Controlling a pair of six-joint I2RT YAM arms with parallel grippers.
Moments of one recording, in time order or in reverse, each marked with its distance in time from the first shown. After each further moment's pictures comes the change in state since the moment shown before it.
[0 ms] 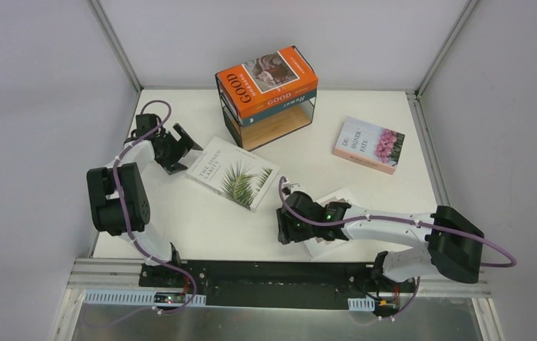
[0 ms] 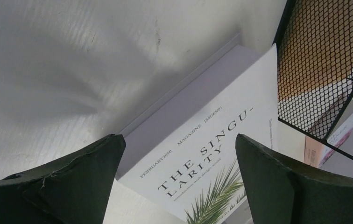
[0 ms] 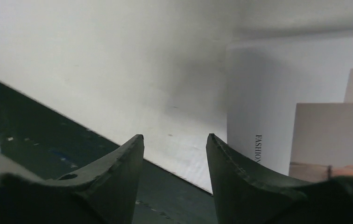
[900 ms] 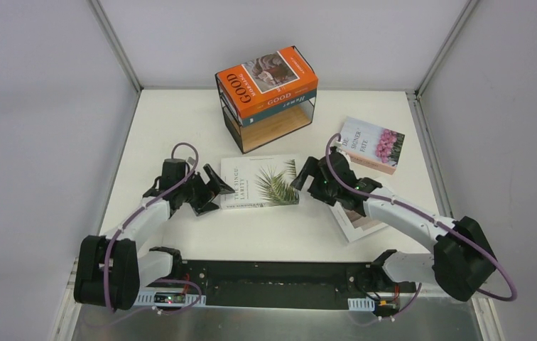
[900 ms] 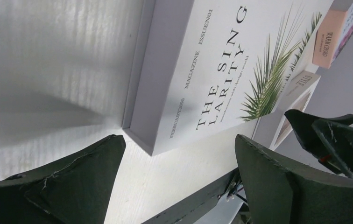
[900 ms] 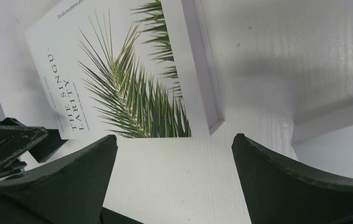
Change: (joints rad) left arm -0.302 -0.483 -0.573 0.199 0.122 -0.203; right arm -0.443 -0.119 -0.003 0.058 0.037 0.163
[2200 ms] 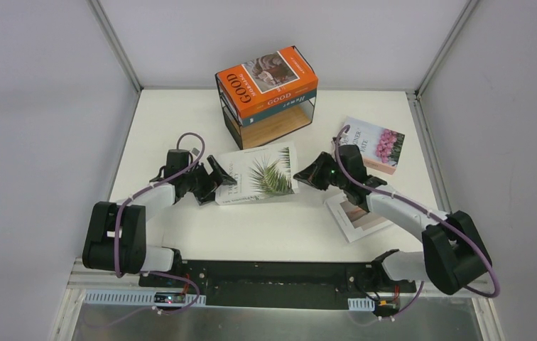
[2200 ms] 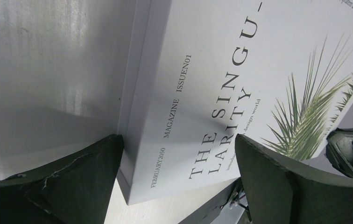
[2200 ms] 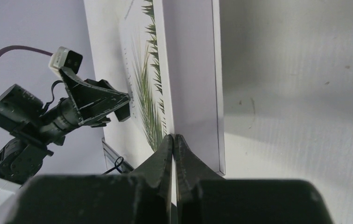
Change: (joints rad) left arm 0.014 0.192 0.067 0.131 0.020 0.051; right arm -0.200 0.095 -0.073 0.410 -0.399 0.040
